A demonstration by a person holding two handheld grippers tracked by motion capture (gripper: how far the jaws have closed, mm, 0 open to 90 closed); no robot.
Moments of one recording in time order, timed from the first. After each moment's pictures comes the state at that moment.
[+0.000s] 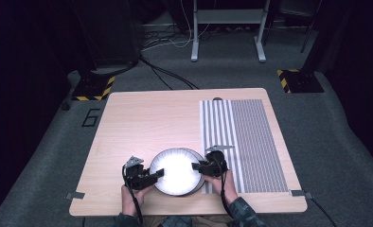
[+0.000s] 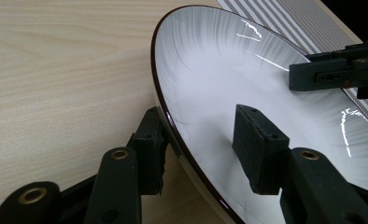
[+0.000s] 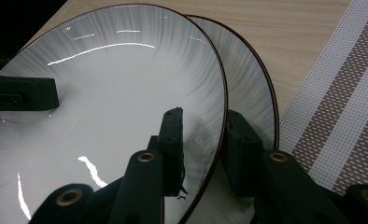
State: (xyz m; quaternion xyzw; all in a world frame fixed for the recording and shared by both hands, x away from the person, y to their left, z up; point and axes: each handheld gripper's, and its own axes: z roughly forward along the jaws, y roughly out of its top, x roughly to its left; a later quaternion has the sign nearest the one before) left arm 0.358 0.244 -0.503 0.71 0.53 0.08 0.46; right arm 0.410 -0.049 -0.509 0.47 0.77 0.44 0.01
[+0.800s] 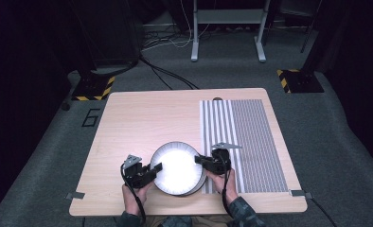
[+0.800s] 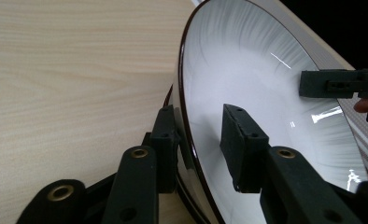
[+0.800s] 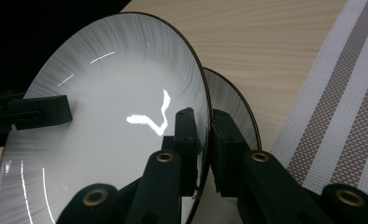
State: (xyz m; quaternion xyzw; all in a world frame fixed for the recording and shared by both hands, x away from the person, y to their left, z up) left arm 0.353 0.239 -0.490 0.67 0.54 0.13 0.49; right arm 0.407 -0.060 -0.497 0.48 0.72 0.51 0.03
